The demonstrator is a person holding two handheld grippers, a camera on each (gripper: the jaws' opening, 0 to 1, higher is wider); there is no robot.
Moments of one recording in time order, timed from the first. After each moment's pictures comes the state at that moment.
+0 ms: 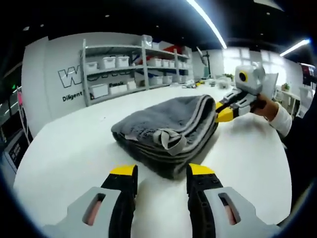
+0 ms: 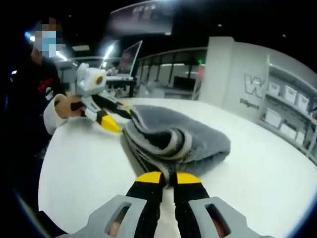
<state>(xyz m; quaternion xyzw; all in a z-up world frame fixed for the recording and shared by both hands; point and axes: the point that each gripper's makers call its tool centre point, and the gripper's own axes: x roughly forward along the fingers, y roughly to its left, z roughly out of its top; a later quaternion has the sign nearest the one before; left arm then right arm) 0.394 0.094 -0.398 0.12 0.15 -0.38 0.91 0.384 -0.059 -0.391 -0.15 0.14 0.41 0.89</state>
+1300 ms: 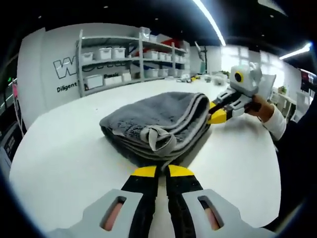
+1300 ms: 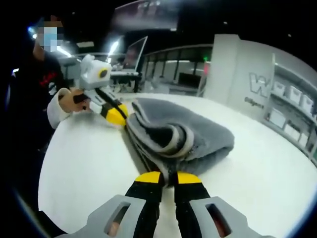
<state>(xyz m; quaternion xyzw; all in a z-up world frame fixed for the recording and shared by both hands) 0.383 0.090 -0.404 0.09 0.20 -0.40 0.89 0.381 -0.062 -0.401 -0.17 0.15 0.43 0.87</state>
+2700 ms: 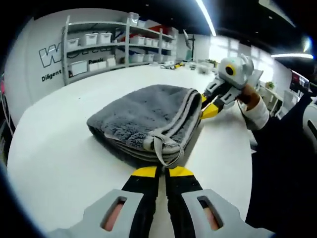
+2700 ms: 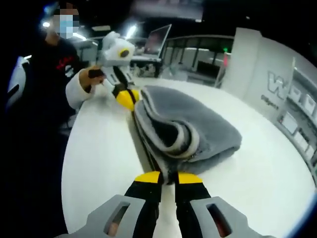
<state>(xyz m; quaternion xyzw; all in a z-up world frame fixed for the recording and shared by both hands) 0.326 0.076 -0.400 0.11 0.27 -0.45 0.84 0.329 -0.063 -0.405 -0.23 0.20 0.48 0.82</state>
